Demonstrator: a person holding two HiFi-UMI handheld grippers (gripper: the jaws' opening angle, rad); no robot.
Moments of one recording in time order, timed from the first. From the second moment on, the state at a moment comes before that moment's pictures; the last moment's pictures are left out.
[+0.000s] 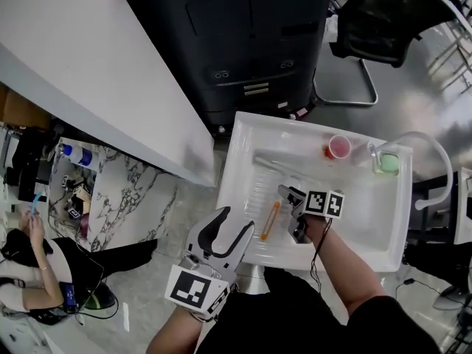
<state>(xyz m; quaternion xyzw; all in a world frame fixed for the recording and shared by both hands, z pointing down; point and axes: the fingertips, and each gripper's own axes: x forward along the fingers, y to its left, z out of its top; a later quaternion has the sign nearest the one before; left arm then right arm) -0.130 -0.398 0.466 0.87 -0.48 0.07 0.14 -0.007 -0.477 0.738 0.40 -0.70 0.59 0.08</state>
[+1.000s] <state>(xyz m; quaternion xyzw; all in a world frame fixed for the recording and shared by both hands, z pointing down) -0.149 -0.390 0.464 0.86 -0.49 0.07 0.15 -0.019 -0.477 0.740 0.39 -0.66 0.64 0.06</state>
